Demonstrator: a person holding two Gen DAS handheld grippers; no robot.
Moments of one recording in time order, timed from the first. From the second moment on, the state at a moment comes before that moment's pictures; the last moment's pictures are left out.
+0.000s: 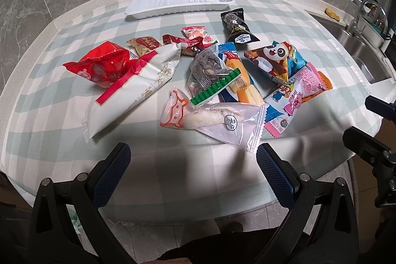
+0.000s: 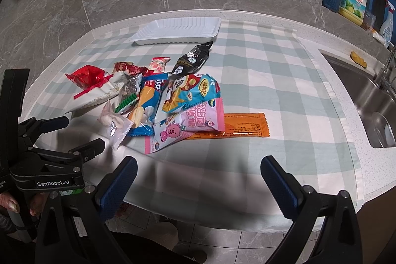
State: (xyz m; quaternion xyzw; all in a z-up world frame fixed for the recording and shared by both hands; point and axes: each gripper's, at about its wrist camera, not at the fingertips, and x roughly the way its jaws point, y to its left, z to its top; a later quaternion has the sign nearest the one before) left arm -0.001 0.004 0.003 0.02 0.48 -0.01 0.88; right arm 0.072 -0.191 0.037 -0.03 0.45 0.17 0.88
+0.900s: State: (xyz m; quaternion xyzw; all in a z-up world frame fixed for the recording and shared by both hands) left arm -0.001 0.006 0.004 0.01 0.48 0.00 0.88; right arm 0.071 -0.189 0.038 -0.03 0.45 0.17 0.88
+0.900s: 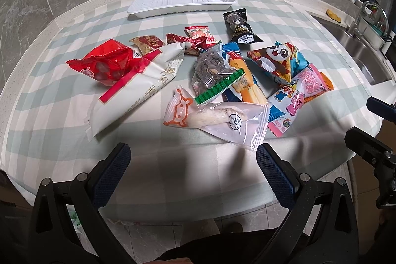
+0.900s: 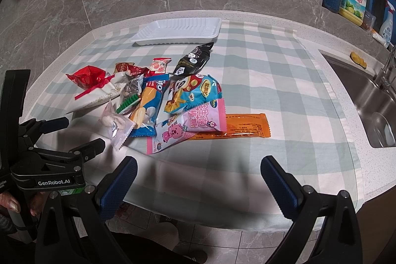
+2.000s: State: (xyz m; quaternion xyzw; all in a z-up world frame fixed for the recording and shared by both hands) left arm -0.002 0.009 0.005 0.01 0.48 0.00 0.88; right arm 0.068 -0.184 0.040 -0.03 0.45 0.17 0.88
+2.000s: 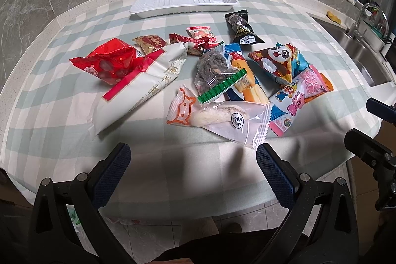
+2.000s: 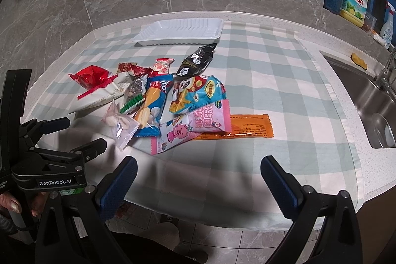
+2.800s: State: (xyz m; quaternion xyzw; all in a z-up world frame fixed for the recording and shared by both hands) left arm -0.010 0.025 0.010 0.00 0.47 0.00 0.88; right arm 0.069 -0.176 0.038 -0.03 0.45 0.17 0.88
